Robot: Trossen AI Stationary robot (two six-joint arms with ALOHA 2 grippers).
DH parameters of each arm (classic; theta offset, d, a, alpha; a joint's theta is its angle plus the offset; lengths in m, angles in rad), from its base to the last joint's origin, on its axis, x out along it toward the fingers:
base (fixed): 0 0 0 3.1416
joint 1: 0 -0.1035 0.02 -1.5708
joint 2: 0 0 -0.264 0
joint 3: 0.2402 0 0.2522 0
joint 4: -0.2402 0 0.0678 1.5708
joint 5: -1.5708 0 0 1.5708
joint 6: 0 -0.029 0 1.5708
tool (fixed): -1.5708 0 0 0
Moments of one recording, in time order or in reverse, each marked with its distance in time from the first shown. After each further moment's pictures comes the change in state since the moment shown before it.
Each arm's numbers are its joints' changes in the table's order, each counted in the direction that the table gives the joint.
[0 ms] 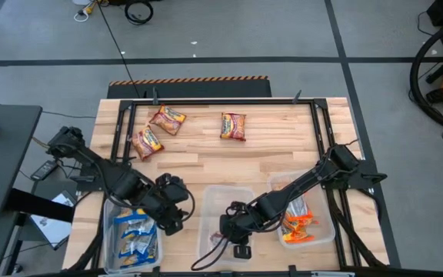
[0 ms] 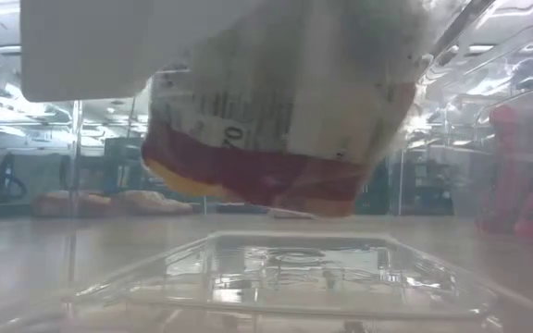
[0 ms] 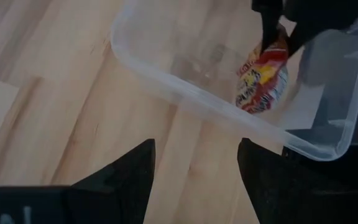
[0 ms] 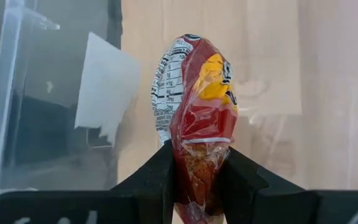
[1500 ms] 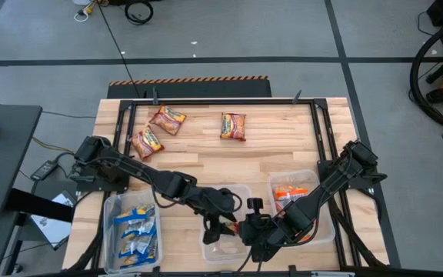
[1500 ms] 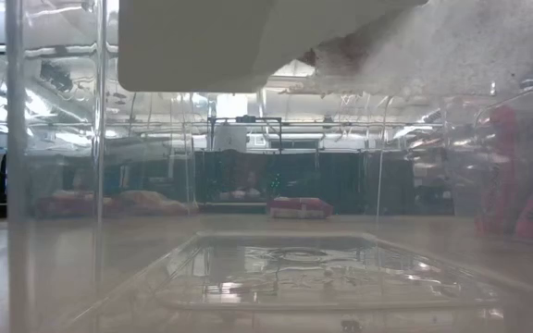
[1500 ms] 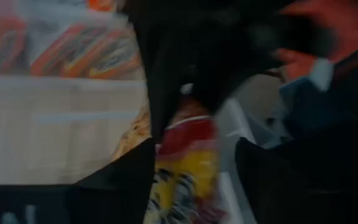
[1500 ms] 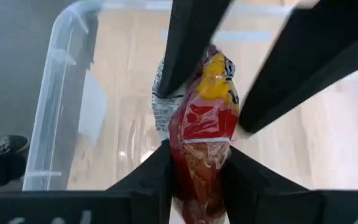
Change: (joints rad) left arm -0.199 -0.302 0.000 0.788 0.432 -0.412; right arm -0.166 0.148 0.000 -0.153 0.463 0.074
